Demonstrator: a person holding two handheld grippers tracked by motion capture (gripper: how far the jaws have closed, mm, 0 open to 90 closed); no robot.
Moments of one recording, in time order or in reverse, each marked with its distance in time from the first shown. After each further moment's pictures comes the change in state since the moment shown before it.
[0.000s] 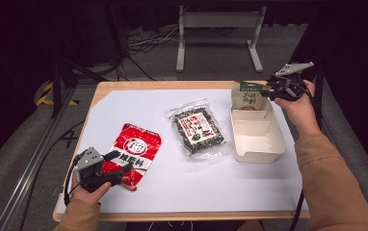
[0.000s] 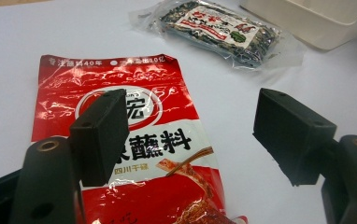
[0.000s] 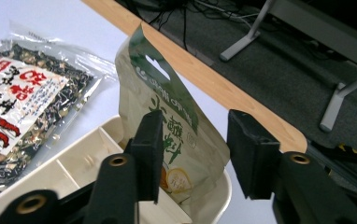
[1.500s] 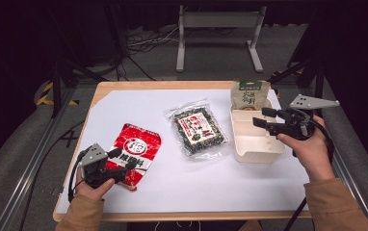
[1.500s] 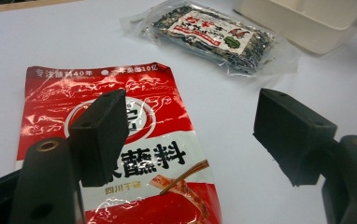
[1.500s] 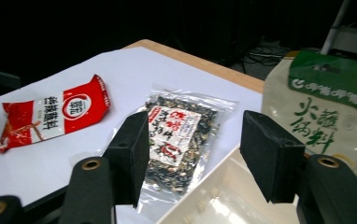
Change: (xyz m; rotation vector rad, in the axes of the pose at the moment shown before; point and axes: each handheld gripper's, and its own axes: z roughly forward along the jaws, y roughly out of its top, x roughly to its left) left arm -0.001 0.007 0.009 -0.007 -0.025 0.010; right arm 0.101 -0.036 -0.078 -0.259 0.239 0.184
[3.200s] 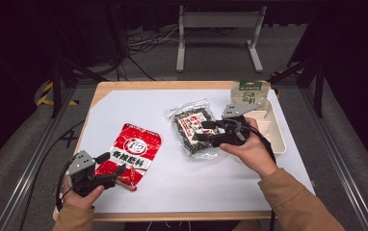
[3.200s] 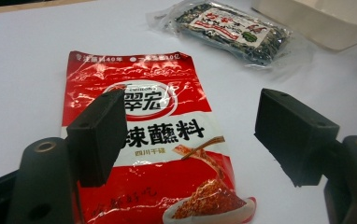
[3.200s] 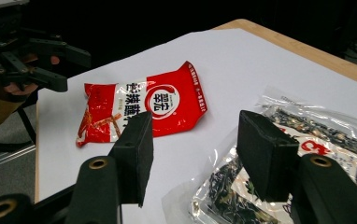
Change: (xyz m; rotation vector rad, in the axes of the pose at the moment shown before) left arm 0.002 -0.015 -0.031 -0.004 0.081 -0.016; right arm 0.087 0.011 0.119 0.088 0.296 -0.089
